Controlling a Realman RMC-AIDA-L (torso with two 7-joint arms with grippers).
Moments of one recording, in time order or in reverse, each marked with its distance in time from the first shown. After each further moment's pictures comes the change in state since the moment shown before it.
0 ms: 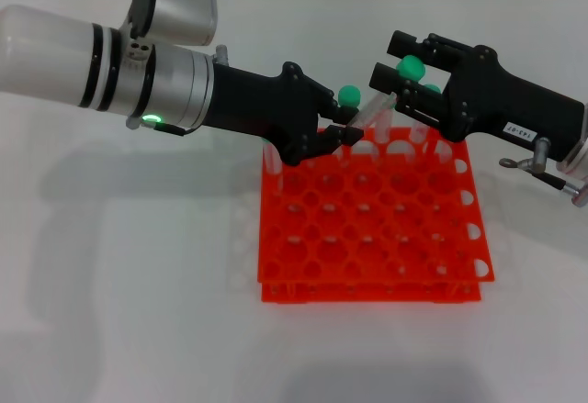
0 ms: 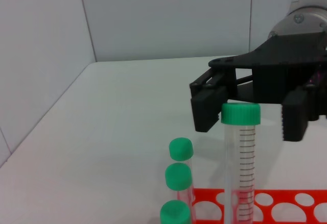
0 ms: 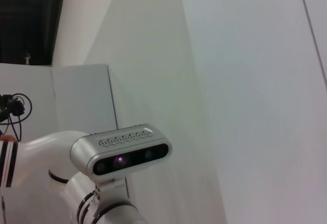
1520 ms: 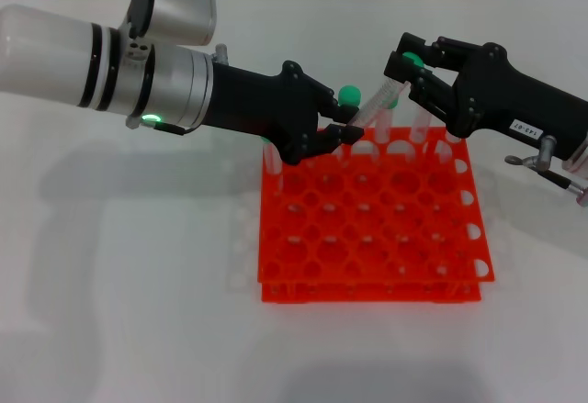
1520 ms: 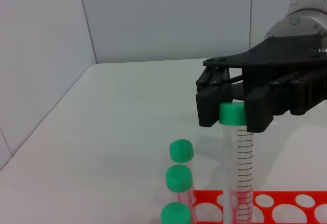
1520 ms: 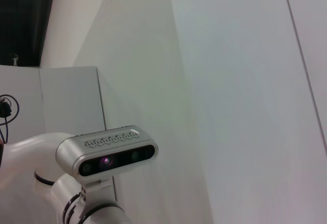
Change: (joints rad) left arm 0.003 0.000 0.001 0.004 -0.005 0.001 0.003; right arm -0.012 0.000 0.010 0.001 0.016 0.009 -0.014
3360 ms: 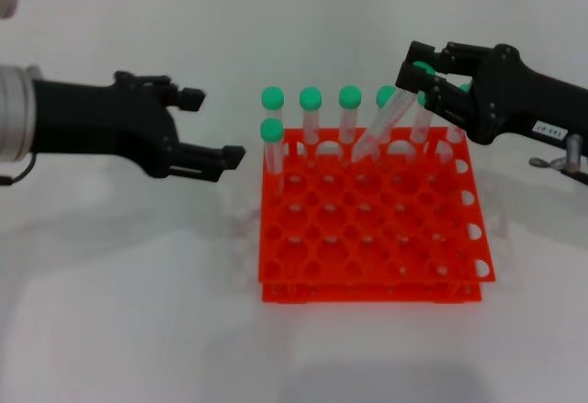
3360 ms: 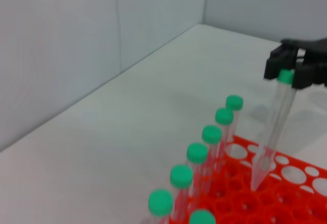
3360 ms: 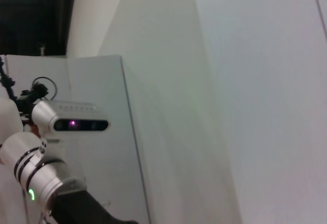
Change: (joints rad) left arm 0.544 -0.002 0.128 0.979 0.084 0.171 -0.779; right arm -0.061 -0.013 -0.100 -0.185 0.001 -0.031 0.155
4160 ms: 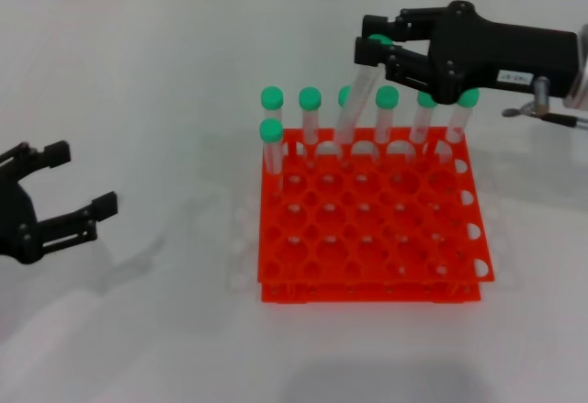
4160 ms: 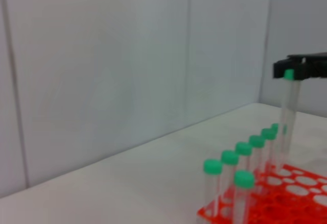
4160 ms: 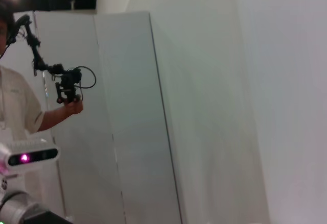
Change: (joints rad) left arm 0.323 -0.005 -0.239 -0.404 -0.447 -0.021 0.679; right arm 0.065 -0.005 -0.096 -0.257 -0.082 0.102 0.259
